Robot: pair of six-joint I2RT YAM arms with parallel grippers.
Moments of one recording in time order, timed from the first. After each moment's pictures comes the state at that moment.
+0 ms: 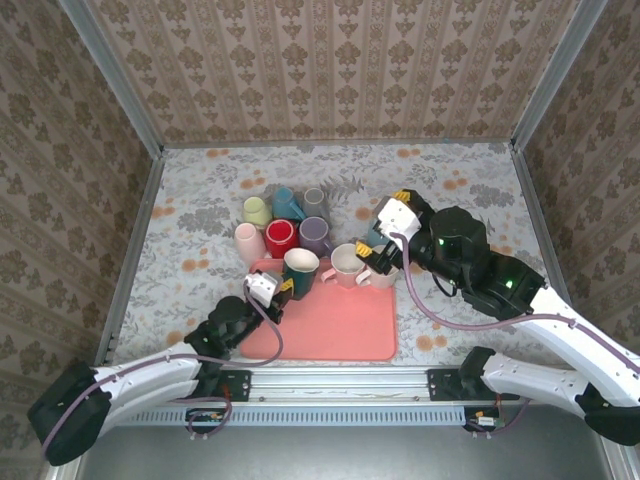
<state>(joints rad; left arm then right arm) -0.90 0.76 0.00 0.59 -0.17 -0.02 0.81 0.92 1.12 -0.52 0.15 -0.36</state>
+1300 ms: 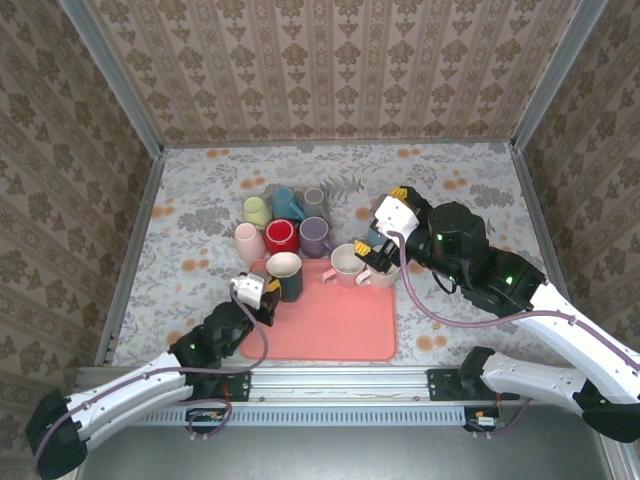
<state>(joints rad) -0.95 0.45 0.08 0.09 -0.39 -0.20 0.81 0.95 1.17 -0.55 0.14 -0.39</state>
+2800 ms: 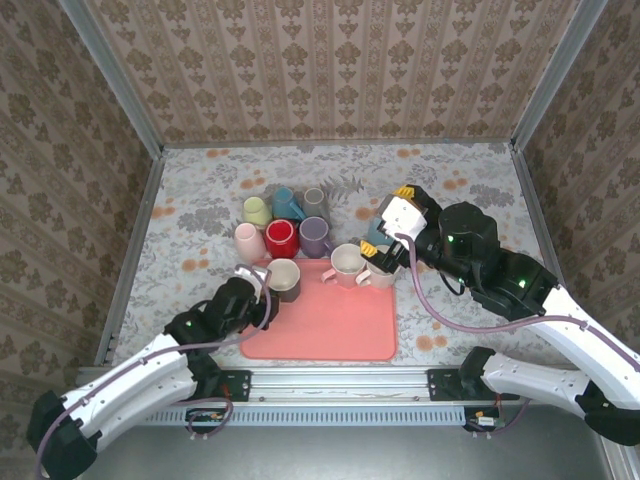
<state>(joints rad) -0.82 0.65 0.34 -0.44 -0.09 -0.41 0.81 0.92 1.20 -0.59 0.14 -0.42</state>
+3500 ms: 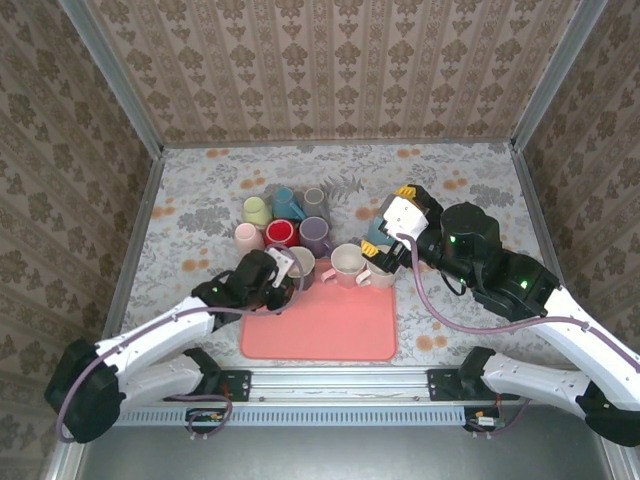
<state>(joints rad) -0.78 1.04 0.55 -0.37 0.02 -0.15 0.81 0.91 1.20 -0.59 0.14 -0.42</state>
